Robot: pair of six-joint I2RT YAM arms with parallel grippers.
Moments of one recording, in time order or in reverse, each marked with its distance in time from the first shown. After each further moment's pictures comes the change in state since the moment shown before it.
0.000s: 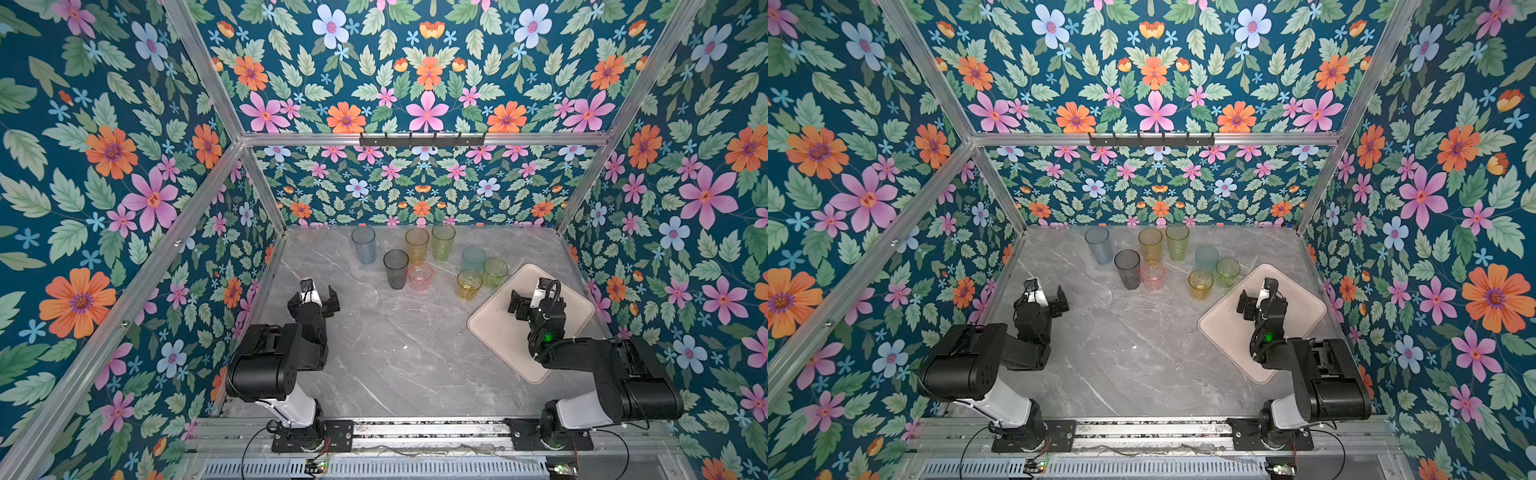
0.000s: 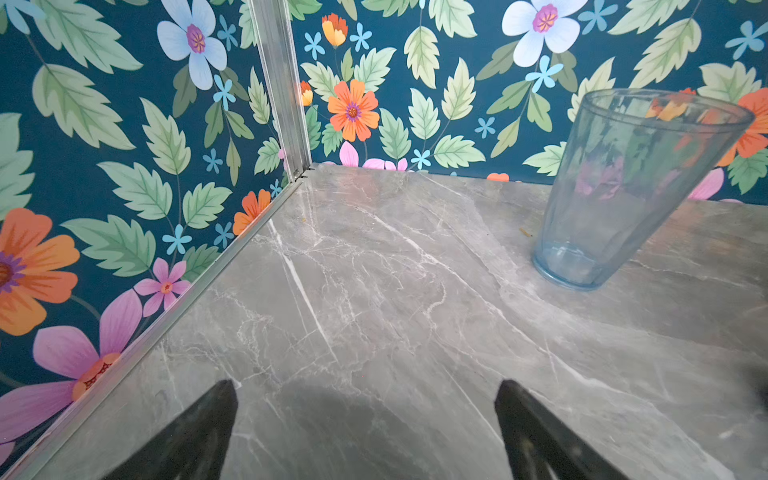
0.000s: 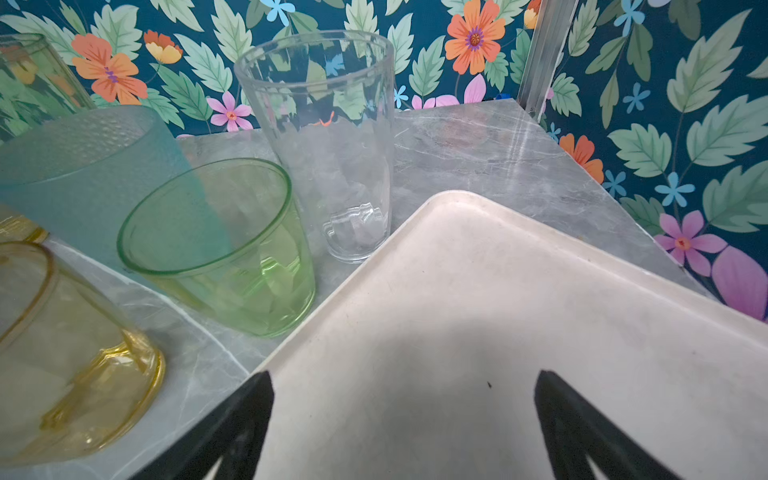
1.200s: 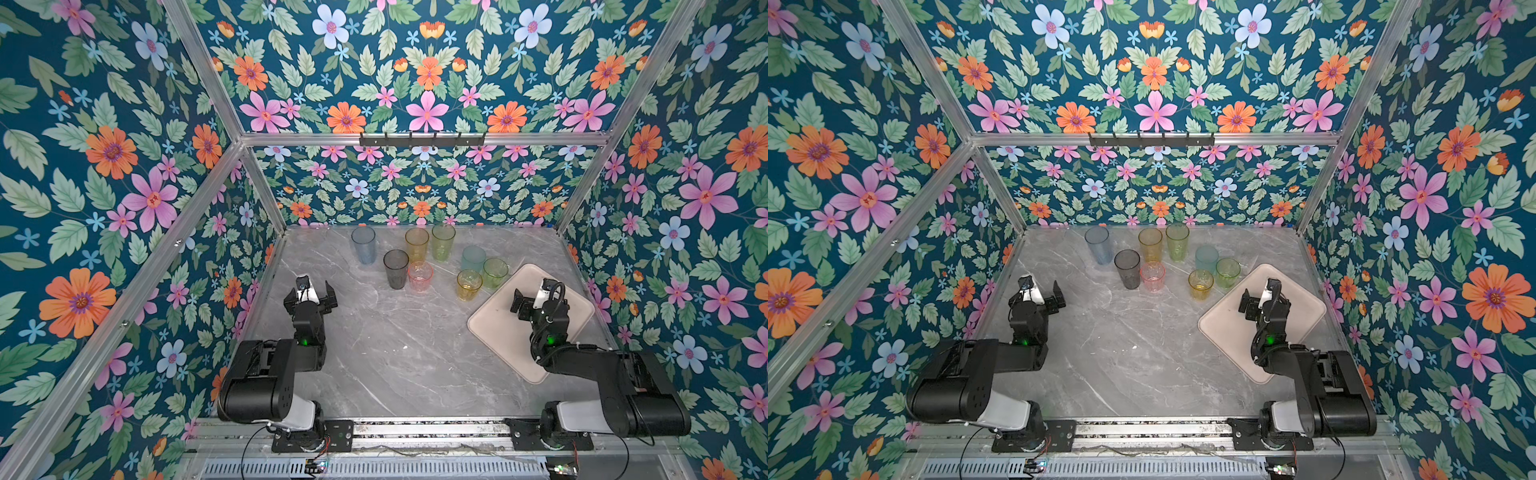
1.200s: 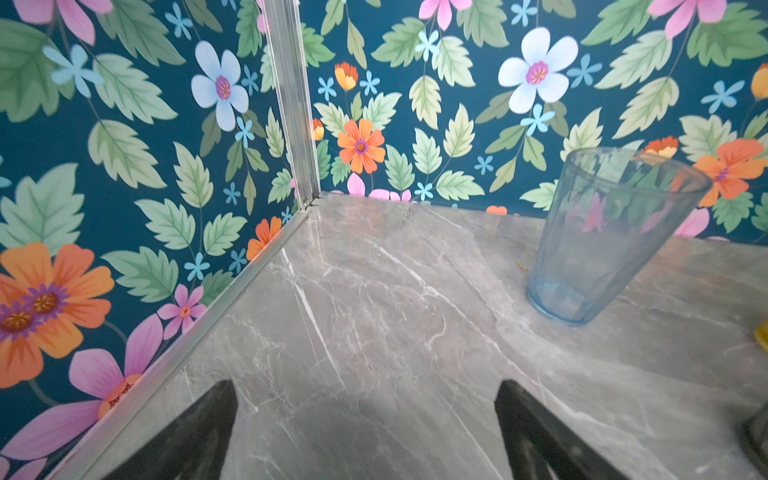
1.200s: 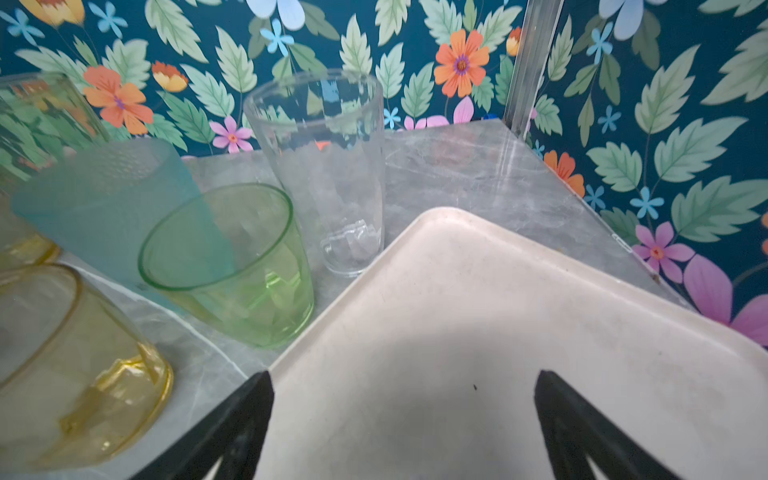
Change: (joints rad) left arm -0.007 -0.179 0.010 -0.119 -0.030 0.000; right arm 0.000 -0.122 -0.012 -0.057 0.027 0.005
